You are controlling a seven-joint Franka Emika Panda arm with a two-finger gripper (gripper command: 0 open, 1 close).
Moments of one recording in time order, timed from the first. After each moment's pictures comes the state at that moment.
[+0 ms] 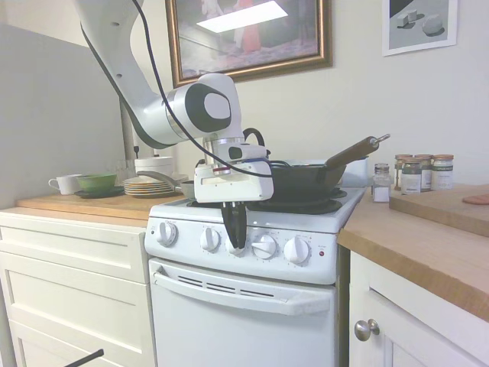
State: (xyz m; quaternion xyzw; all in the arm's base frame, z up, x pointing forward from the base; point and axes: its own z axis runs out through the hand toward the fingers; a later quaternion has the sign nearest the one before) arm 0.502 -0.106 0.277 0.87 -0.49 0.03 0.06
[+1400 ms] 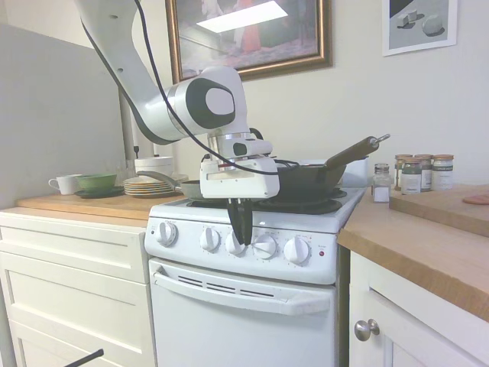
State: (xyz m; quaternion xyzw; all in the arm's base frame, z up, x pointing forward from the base) arm 0.498 -0.121 0.286 0.86 -0.50 0.04 0.04
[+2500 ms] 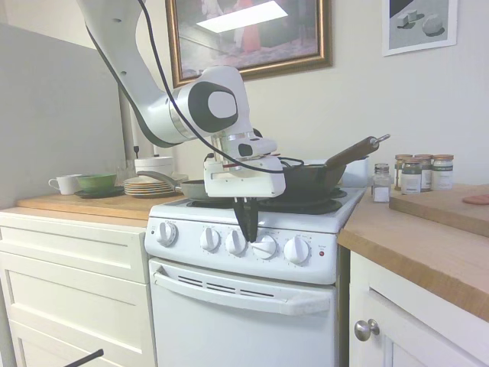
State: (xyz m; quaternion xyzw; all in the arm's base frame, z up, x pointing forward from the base) arm 0.506 -0.127 0.287 0.87 -0.49 0.08 0.03
